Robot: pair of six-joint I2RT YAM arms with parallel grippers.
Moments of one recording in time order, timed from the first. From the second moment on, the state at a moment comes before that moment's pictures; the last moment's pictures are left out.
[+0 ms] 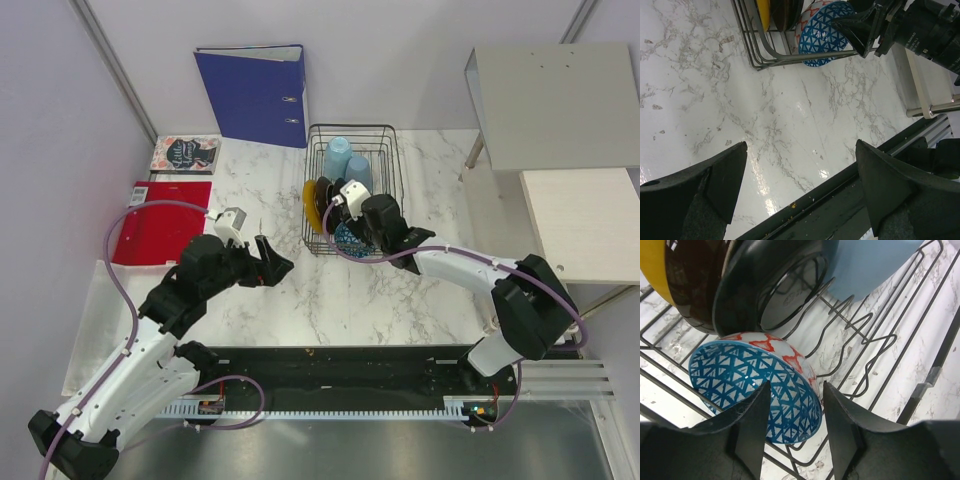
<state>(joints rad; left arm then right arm) -0.53 0.68 0.68 -0.44 0.14 -0.55 0.68 1.54 0.94 0.03 0.26 -0.23</state>
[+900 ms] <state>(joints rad) -0.53 0.69 0.67 -0.43 0.14 -0.55 0.68 1.61 0.92 0.10 0.37 -0.24</state>
